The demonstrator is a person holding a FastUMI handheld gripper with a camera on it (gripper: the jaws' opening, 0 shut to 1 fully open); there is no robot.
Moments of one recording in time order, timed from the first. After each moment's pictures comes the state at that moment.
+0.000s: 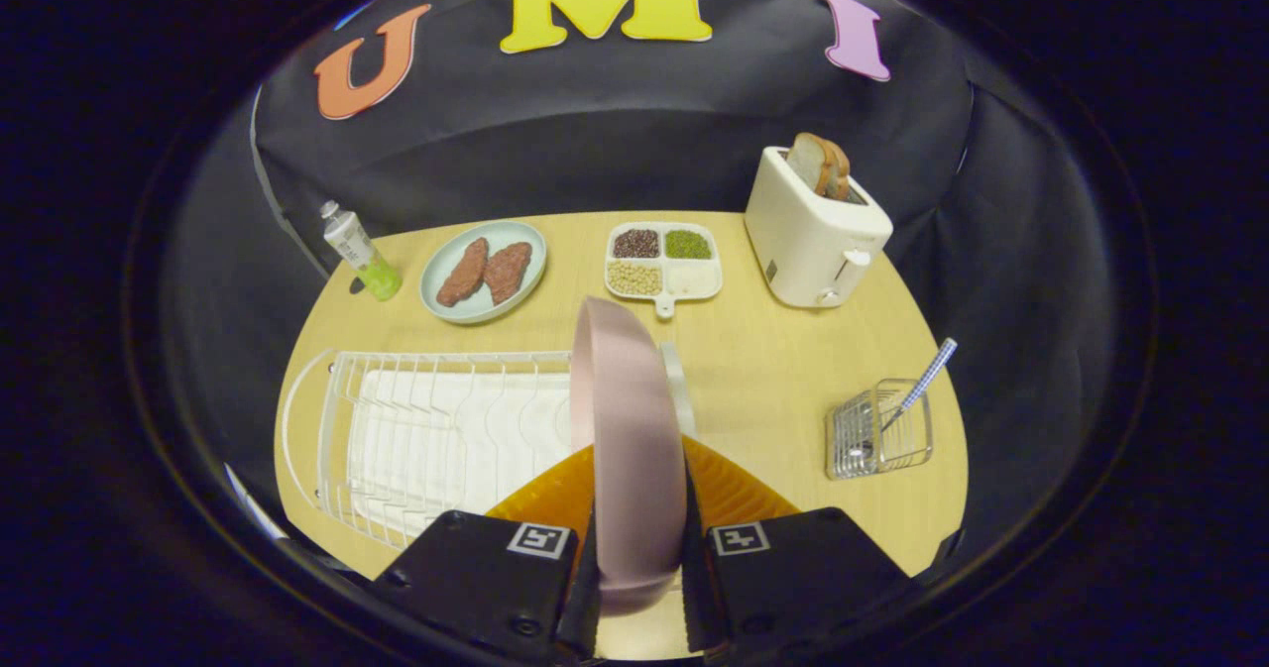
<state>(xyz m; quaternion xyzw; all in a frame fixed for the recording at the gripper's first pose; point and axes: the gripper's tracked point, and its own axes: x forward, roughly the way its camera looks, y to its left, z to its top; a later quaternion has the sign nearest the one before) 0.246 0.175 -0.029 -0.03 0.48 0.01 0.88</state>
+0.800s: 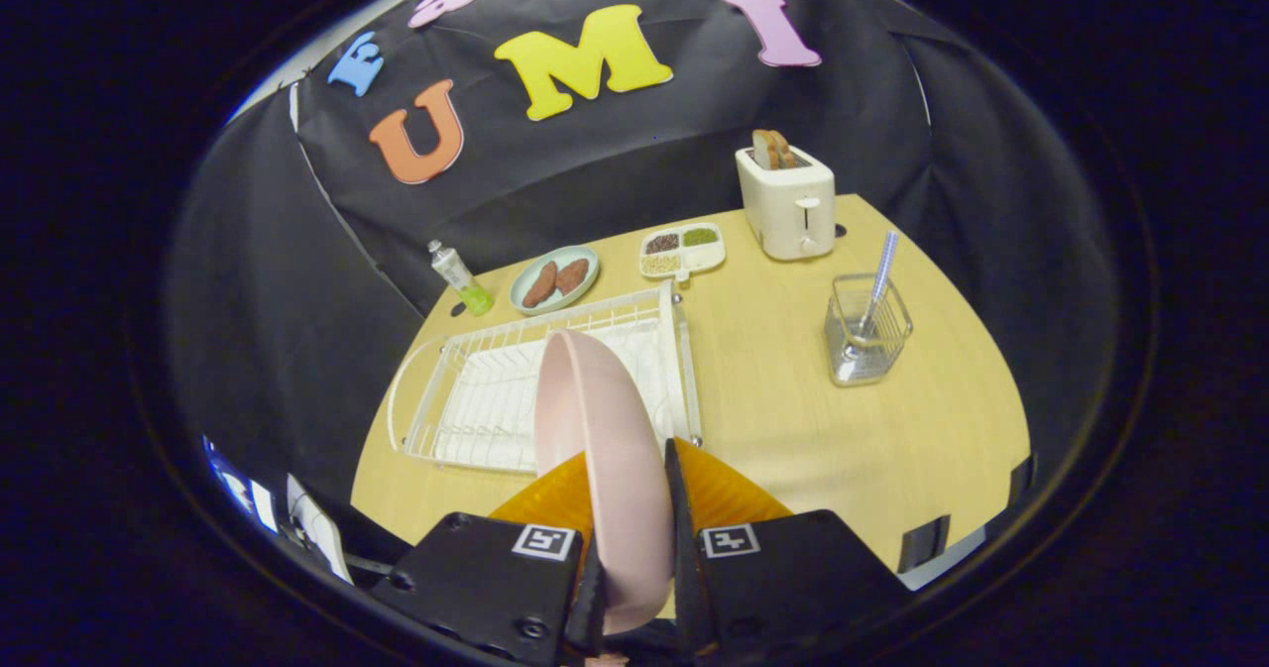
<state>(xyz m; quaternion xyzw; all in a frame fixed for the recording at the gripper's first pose) 0.060 0.129 -0.057 0.15 0.43 0.13 0.88</state>
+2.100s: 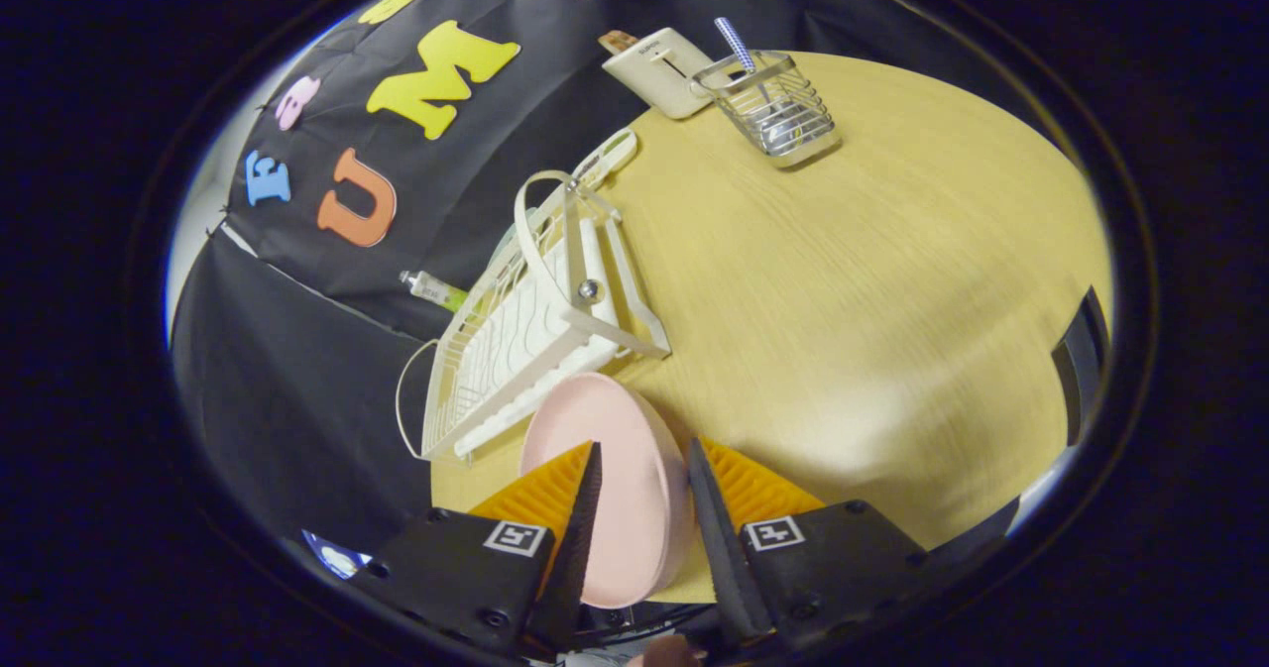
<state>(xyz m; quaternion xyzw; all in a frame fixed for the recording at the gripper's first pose) 0.033 0.128 -0.171 0.35 0.46 0.15 0.80</state>
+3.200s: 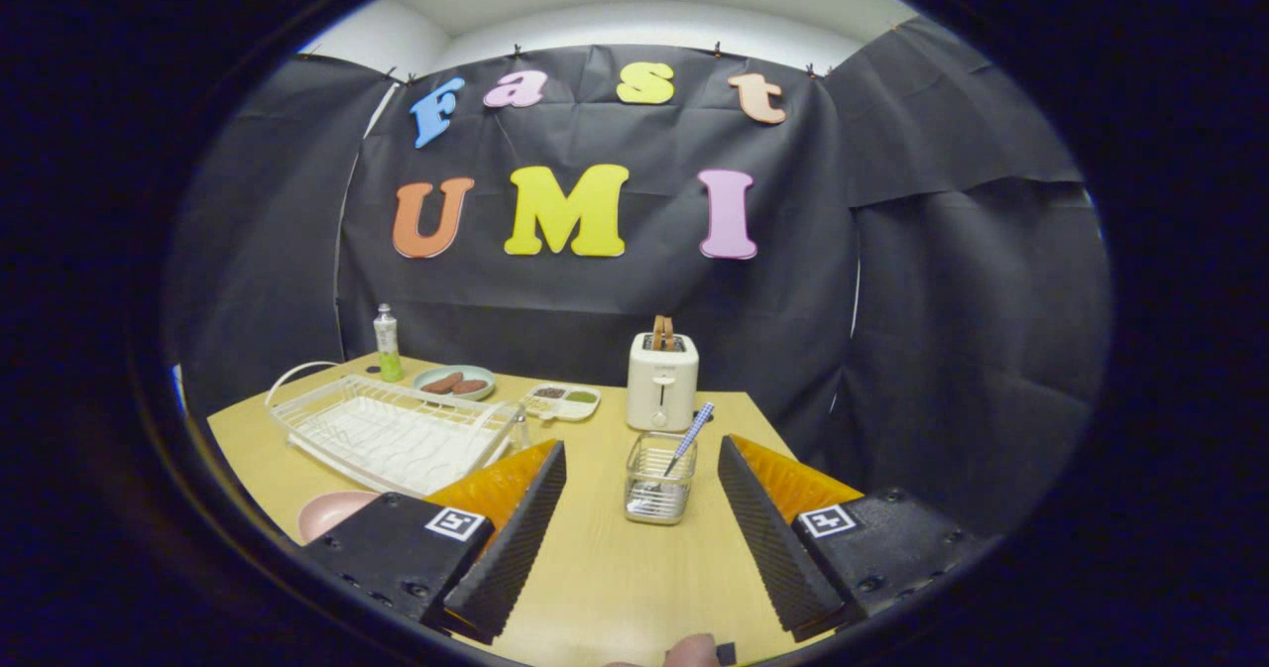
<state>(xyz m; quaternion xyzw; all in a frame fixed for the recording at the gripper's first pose) 0.124 -0.068 -0.026 -0.03 0.11 0.05 0.99</state>
